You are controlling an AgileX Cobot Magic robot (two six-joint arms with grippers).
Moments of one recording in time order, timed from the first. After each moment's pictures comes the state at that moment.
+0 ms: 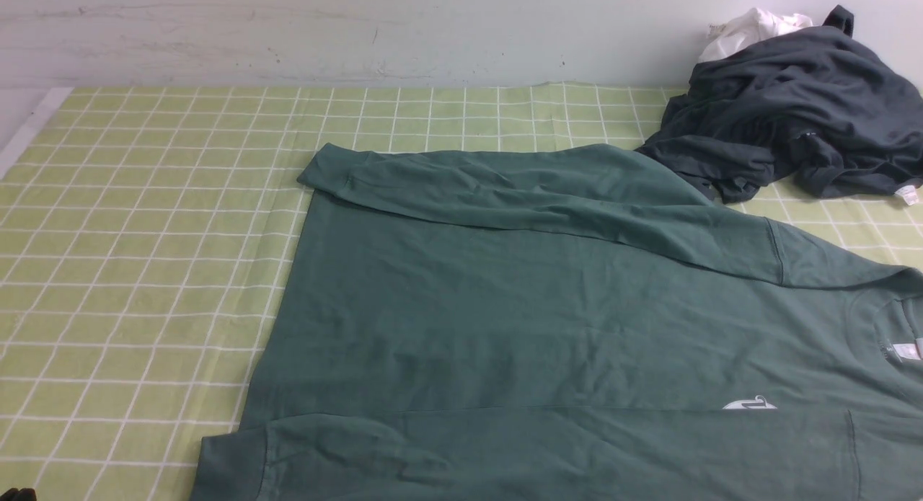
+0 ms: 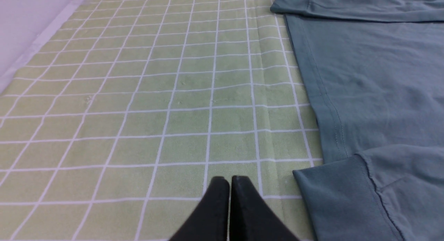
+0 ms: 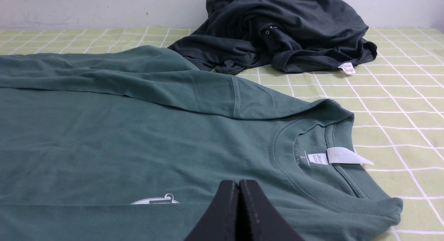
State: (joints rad) right arm -0.04 -0.01 0.02 0.00 0.36 0.00; left arm 0.00 -0.01 0.03 0.02 0.38 -0.01
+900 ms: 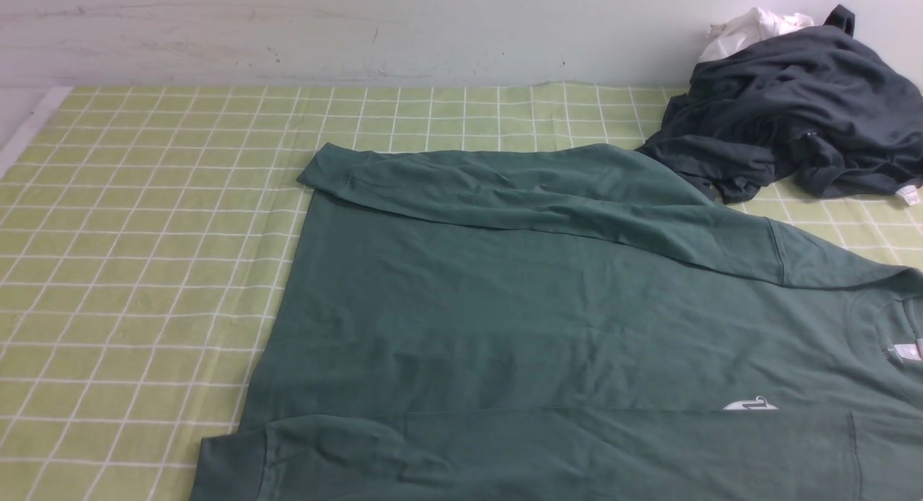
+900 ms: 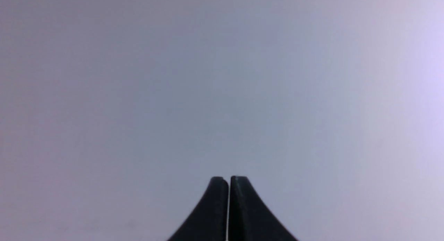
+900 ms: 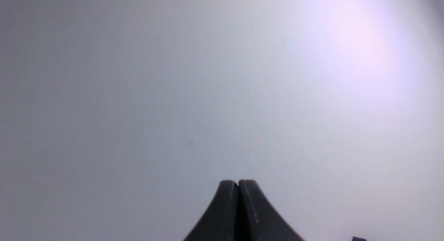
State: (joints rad) right arm -0.04 -0.01 0.03 0.13 -0.45 0.24; left arm 0.00 -0.01 0.03 0.02 -0.66 -0.20
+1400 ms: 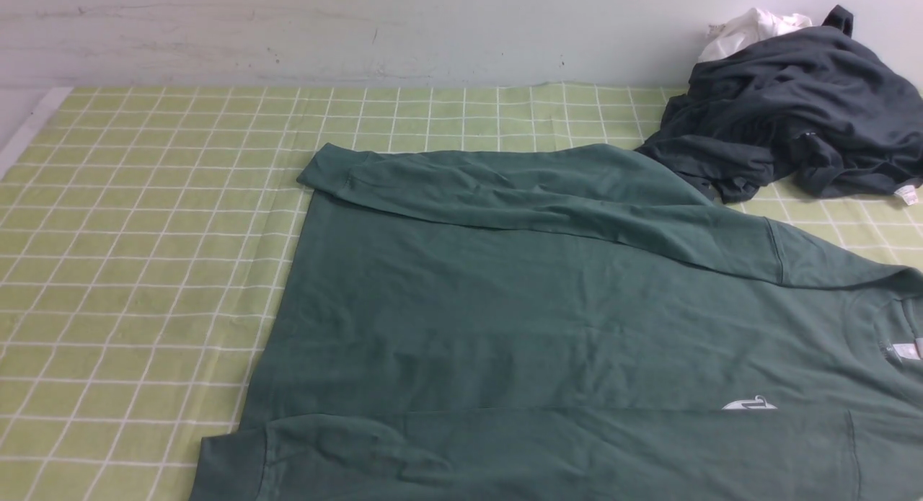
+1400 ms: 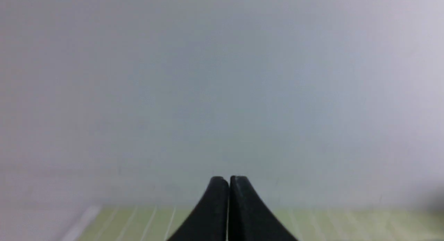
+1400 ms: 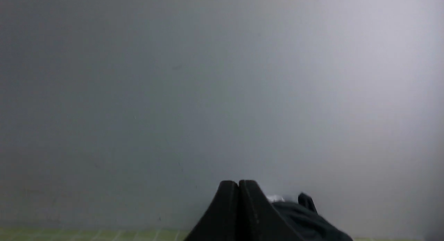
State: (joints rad) right arm -0.04 0.52 -0.51 -0.24 0.08 0.22; left arm 0.00 0.55 -0.50 0.30 0.05 -0.37
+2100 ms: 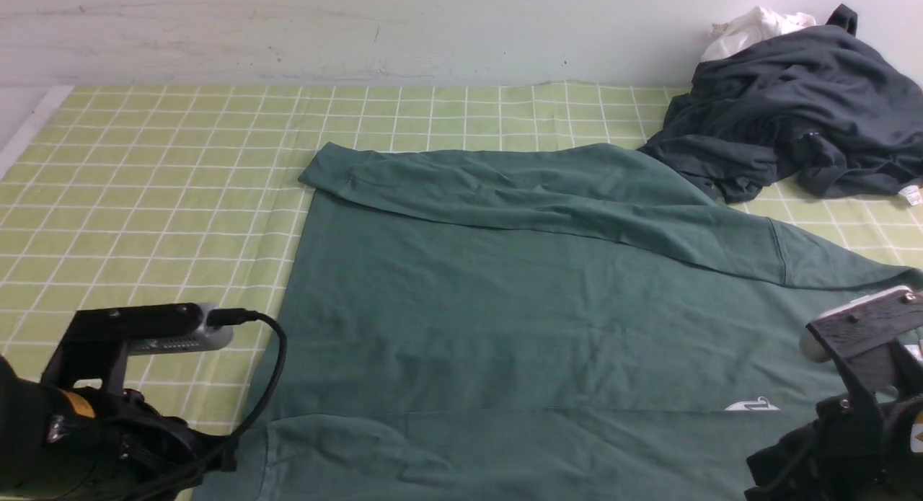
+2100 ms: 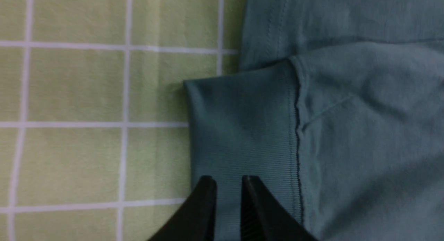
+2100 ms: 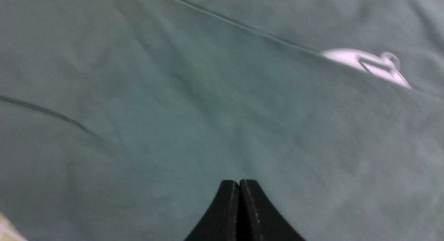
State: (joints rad) right arm 0.36 1.15 -0.52 0.24 0.59 -0.21; left arm -0.14 1.26 -0.51 -0.27 0.50 0.03
